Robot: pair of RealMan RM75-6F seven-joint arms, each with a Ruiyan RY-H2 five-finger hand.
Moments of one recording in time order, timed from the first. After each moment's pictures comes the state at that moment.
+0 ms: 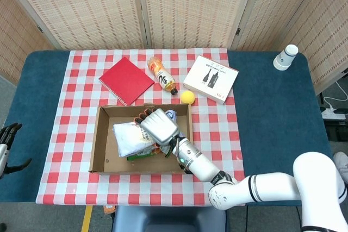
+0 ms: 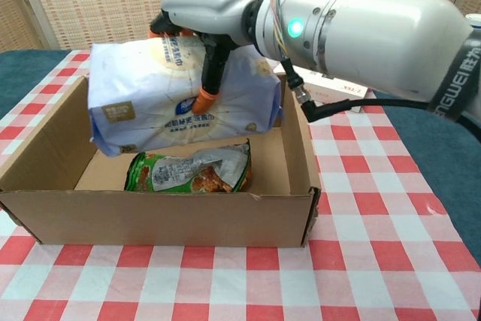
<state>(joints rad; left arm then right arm) -0.17 -1.08 -0.07 -1.42 1.39 1.30 -0.24 1.15 -1.57 0.28 -1.73 -0.81 0.98 -0.79</state>
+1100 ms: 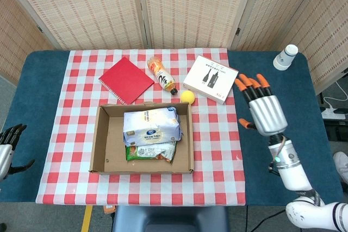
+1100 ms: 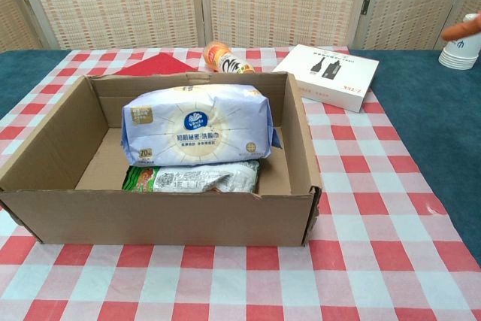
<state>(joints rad) -0.18 -1.09 -0.07 -1.43 1.39 1.29 -0.20 0.61 -1.16 0.06 -1.75 -1.23 1.43 -0.32</state>
